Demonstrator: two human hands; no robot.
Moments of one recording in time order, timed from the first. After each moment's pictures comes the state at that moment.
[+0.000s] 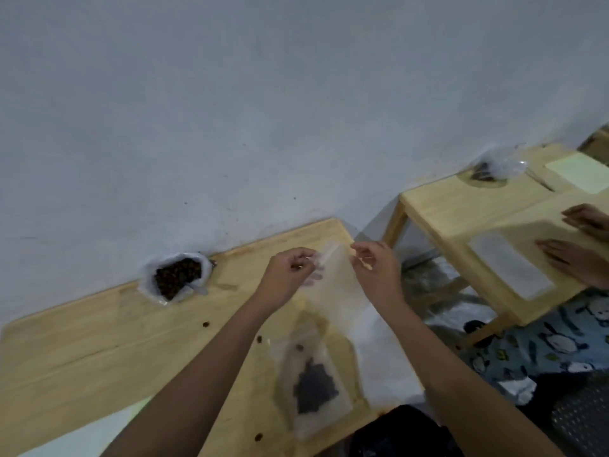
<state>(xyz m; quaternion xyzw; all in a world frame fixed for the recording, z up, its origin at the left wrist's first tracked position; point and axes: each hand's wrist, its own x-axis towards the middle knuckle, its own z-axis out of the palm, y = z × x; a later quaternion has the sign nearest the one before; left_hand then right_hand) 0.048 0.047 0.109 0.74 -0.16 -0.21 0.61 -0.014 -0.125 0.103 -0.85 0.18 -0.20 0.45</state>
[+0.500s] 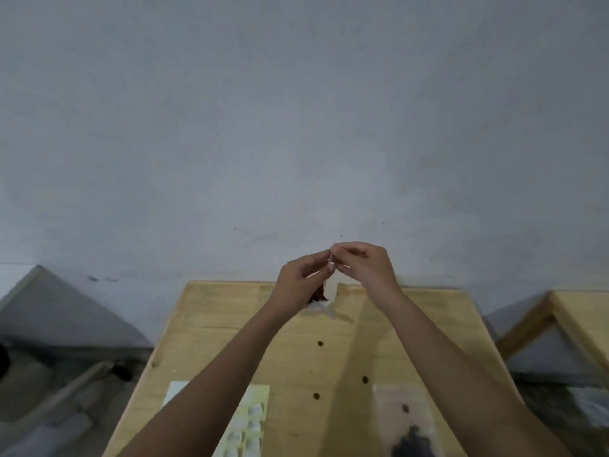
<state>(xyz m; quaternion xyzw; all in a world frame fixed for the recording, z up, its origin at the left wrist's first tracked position) 0.047 0.237 0.188 0.76 -0.08 0.00 0.65 0.077 0.091 0.196 -0.69 0.01 0.03 0.72</state>
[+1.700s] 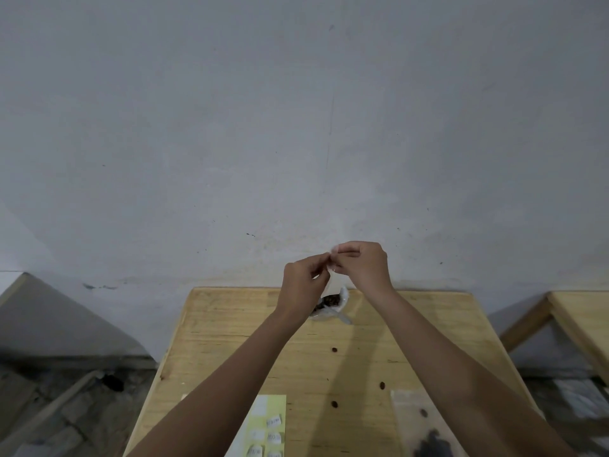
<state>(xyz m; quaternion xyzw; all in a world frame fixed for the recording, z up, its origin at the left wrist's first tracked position) 0.064 0.263 0.180 0.83 -0.07 0.13 0.54 0.083 0.142 0.214 -0.77 0.07 -0.01 0.64</state>
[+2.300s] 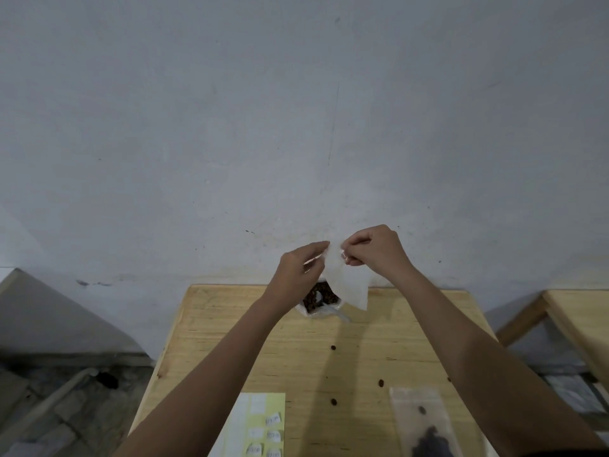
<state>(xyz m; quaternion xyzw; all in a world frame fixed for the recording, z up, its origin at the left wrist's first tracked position) 0.074 0.285 0.188 0.83 -0.12 0.05 0.54 0.097 0.121 0.238 -0.86 0.02 0.02 0.51</state>
